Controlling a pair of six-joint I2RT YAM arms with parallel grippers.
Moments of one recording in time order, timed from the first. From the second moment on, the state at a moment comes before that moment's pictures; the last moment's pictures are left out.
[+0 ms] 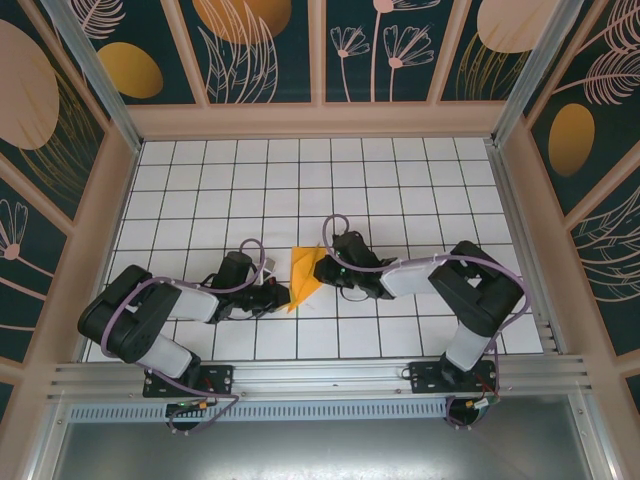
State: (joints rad) left arm -0.51 1.53 0.28 0.44 0.69 -0.97; right arm 0.83 1.71 0.68 0.28 -0.18 0.96
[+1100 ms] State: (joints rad) left arm -0.51 1.53 0.29 0.42 0.68 -1.01; right arm 0.88 1.75 0.74 0.19 -0.05 1.03
